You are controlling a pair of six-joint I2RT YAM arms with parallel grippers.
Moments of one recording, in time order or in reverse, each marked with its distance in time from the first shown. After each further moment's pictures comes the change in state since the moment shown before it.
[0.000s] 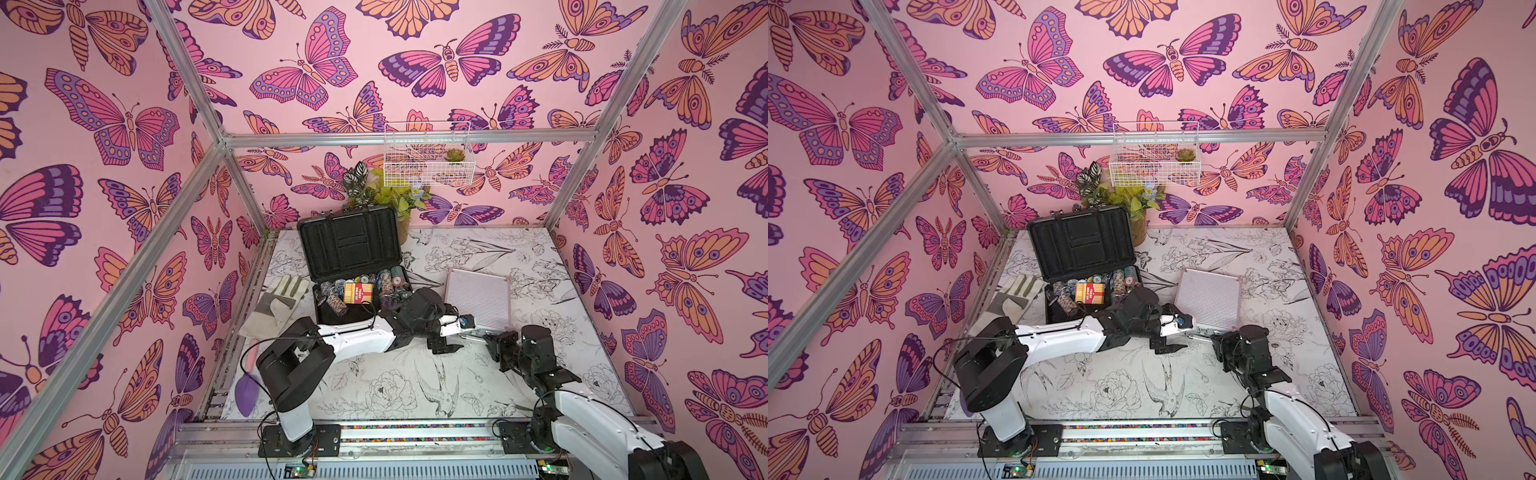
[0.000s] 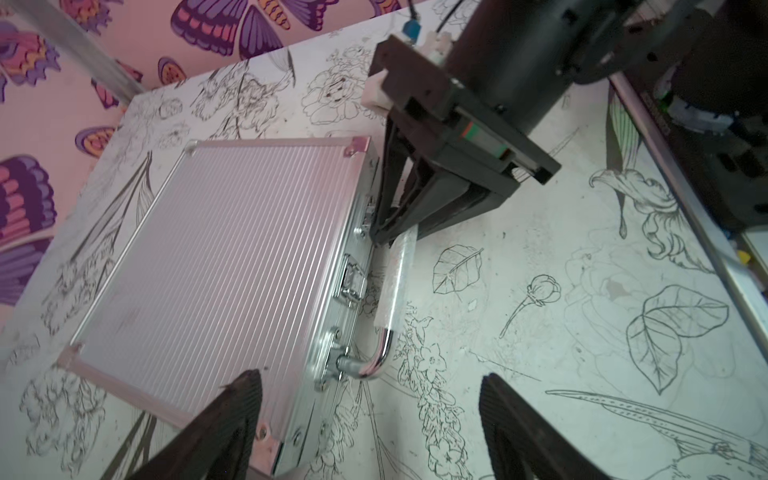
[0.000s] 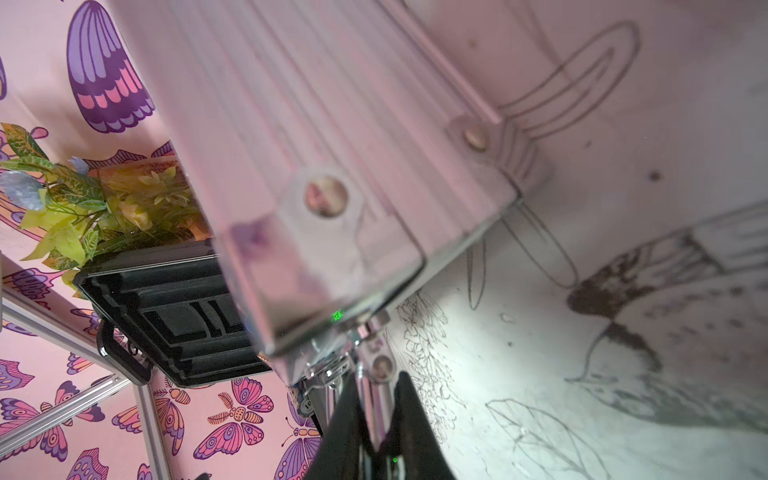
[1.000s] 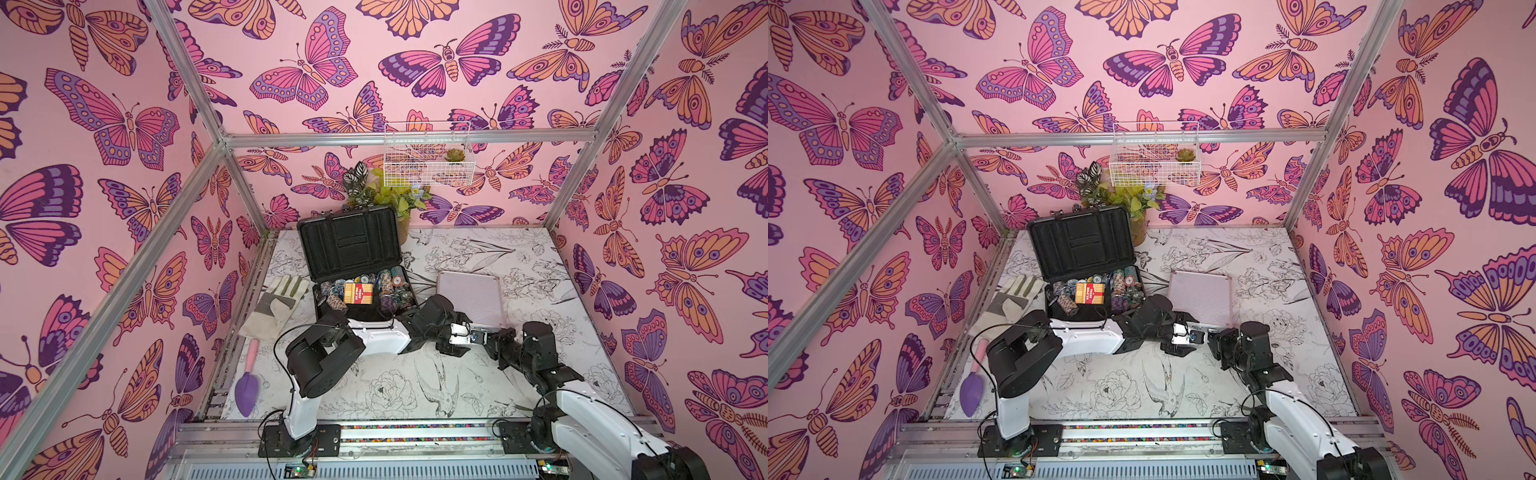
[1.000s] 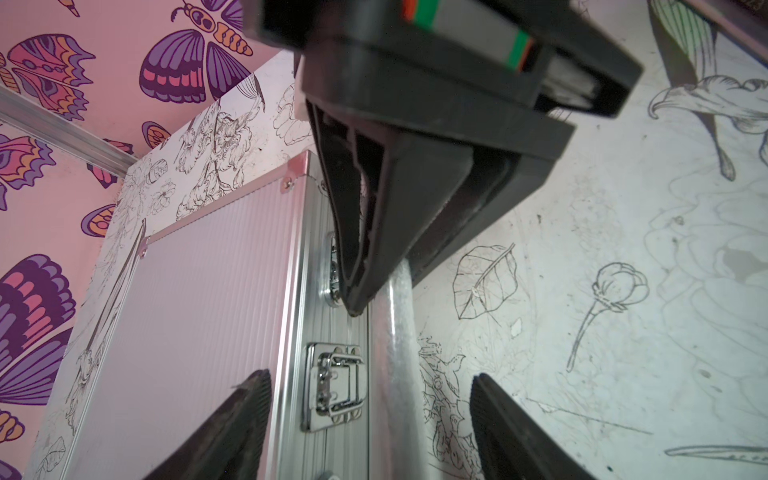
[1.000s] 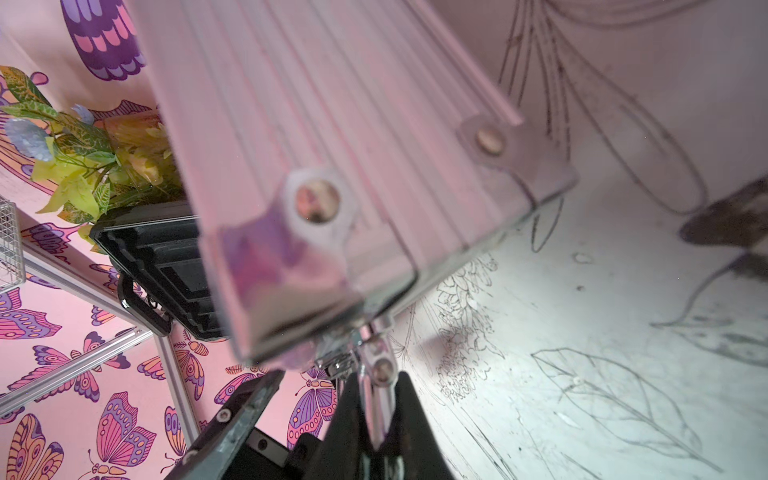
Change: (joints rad) left arm -0.024 0.167 0.055 0.128 -0.013 0.170; right arm -0.001 -0.013 0.042 -0.025 -0.113 0.000
